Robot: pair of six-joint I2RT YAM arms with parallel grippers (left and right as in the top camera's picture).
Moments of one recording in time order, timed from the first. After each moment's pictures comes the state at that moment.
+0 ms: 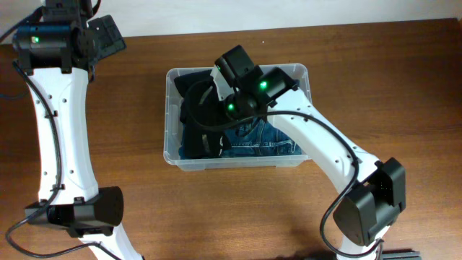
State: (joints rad) left arm -0.02 1.99 2.47 -1.39 -0.30 -0.37; right arm 0.58 1.90 1.77 -0.98 -0.40 0.39
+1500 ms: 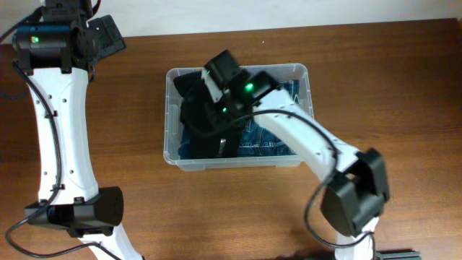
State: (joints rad) left arm -0.02 1.99 2.47 -1.39 -0.30 -0.37; right arm 0.61 2.00 1.78 -0.92 -0.12 0.14
